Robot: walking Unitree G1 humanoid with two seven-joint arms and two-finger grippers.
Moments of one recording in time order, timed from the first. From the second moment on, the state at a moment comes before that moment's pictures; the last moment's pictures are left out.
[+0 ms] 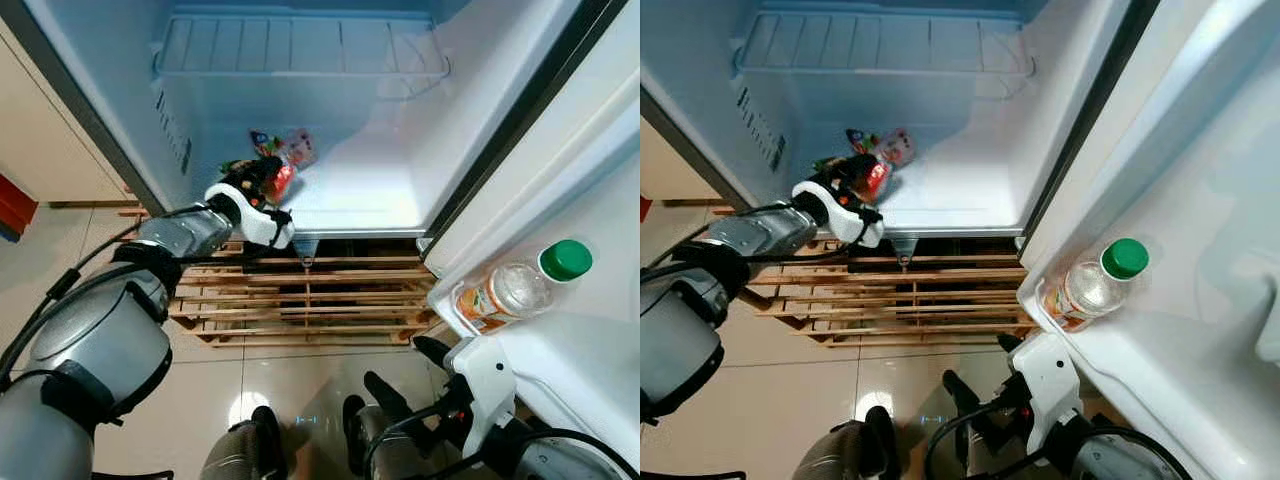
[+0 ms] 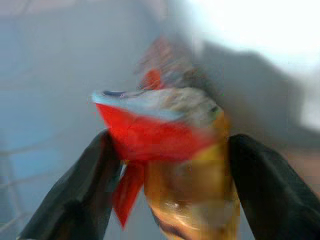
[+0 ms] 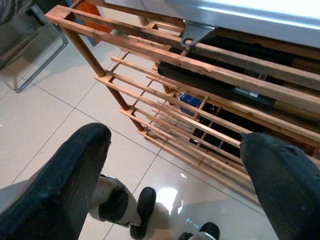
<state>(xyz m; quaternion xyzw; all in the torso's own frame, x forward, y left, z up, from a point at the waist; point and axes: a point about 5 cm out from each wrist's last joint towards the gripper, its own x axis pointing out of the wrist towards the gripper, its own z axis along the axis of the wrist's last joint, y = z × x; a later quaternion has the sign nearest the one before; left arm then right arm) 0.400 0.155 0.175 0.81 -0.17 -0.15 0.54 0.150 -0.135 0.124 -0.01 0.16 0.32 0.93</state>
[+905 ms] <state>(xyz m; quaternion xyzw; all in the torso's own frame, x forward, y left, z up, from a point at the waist) 0.338 0.102 0.155 0.21 -0.14 -0.27 0.93 0.215 -0.135 0.116 0.01 0.10 0.28 0.95</state>
